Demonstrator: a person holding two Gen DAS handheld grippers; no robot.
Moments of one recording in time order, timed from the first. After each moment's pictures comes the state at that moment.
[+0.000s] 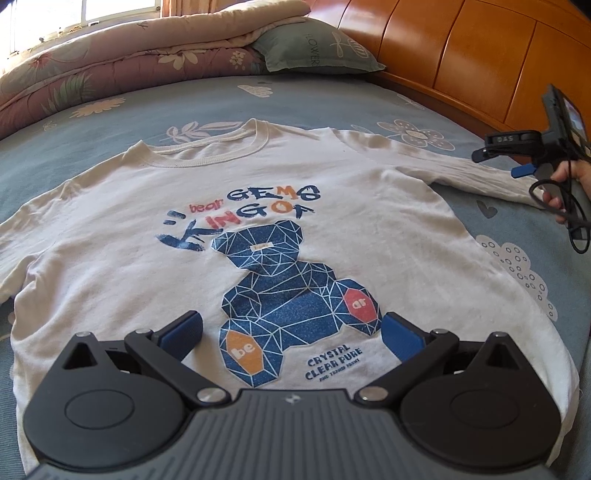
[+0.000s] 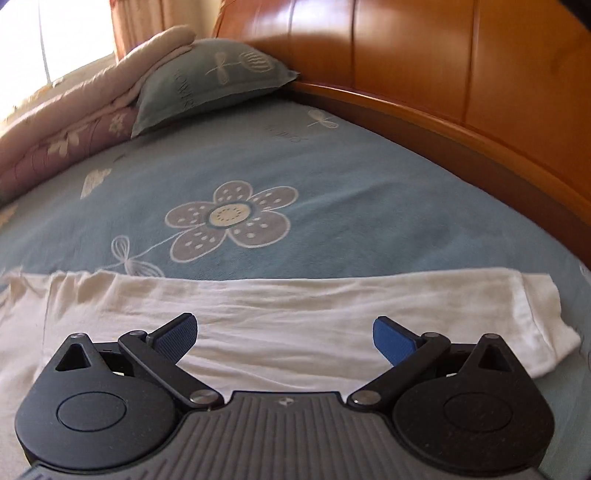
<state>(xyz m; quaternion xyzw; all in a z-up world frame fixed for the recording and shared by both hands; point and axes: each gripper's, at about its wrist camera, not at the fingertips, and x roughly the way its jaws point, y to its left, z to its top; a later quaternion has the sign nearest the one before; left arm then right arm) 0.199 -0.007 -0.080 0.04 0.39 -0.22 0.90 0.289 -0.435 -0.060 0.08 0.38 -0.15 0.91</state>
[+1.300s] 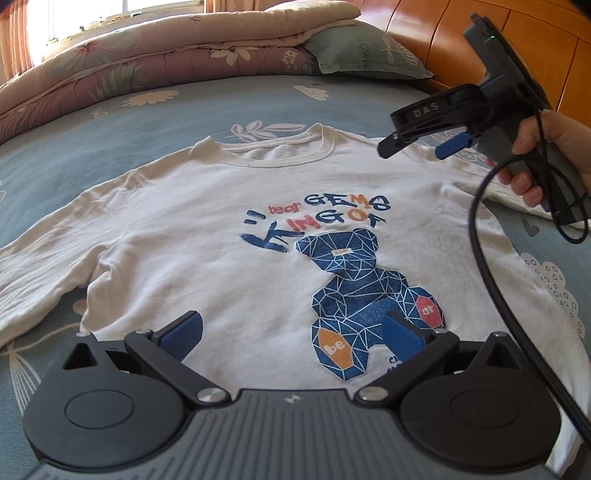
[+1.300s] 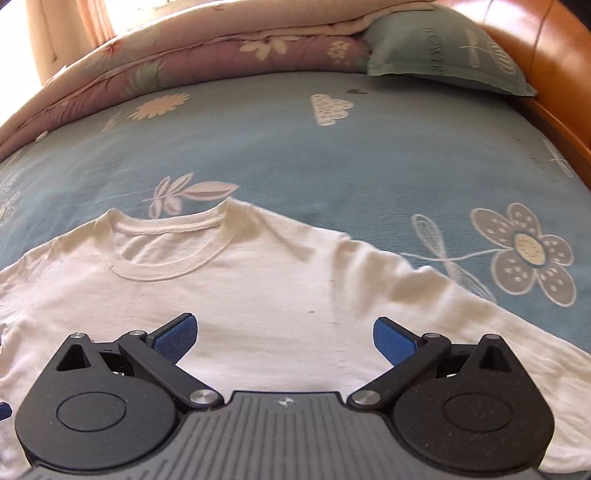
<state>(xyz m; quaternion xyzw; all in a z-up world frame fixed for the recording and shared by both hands) 0.210 0.033 -0.072 0.03 0.40 -0.15 0.90 0.368 -0.218 -0.043 -0.01 0.45 0.10 0.89</state>
